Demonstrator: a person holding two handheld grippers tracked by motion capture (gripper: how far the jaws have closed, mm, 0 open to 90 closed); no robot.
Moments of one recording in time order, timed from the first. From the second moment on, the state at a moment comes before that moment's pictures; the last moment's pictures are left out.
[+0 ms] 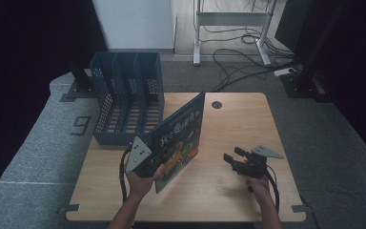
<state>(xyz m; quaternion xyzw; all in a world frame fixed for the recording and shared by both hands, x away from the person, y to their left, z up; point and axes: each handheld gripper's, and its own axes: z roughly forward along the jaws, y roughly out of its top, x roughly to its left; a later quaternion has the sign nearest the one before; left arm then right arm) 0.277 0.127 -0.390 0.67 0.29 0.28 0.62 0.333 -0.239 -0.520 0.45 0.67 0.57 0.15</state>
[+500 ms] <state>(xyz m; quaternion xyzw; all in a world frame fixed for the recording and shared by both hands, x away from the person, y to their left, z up) 0.275 0.149 -0.373 0.65 0.30 0.30 0.63 0.334 -0.238 -0.523 0.45 0.68 0.56 0.14</state>
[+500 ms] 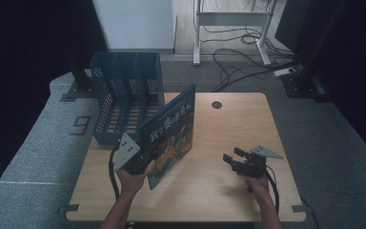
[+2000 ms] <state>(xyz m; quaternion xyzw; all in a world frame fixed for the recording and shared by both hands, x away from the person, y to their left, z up) 0.267 0.196 -0.340 0.62 0.32 0.34 0.64 0.338 -0.238 -0.530 0.47 0.69 0.53 0.15</state>
